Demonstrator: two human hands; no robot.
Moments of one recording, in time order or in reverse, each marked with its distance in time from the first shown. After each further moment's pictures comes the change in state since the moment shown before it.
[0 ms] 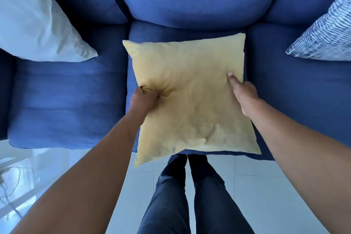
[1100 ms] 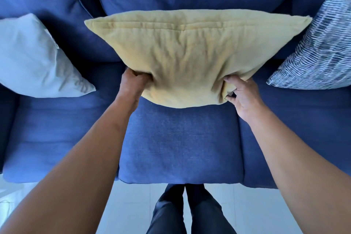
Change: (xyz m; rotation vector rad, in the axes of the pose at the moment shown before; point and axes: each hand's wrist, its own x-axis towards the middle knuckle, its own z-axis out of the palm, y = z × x) left_hand -0.013 0.150 -0.028 -0.327 -0.044 0.442; right_hand -0.037 -0.098 -0.056 0.613 -0.249 -0.350
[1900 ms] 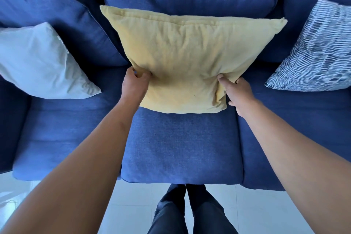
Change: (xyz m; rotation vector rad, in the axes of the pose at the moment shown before) left_hand -0.017 0.006 0.005 0.217 0.166 -0.019; right_hand 0.004 0.001 -0.004 -0.381 0.101 0.043
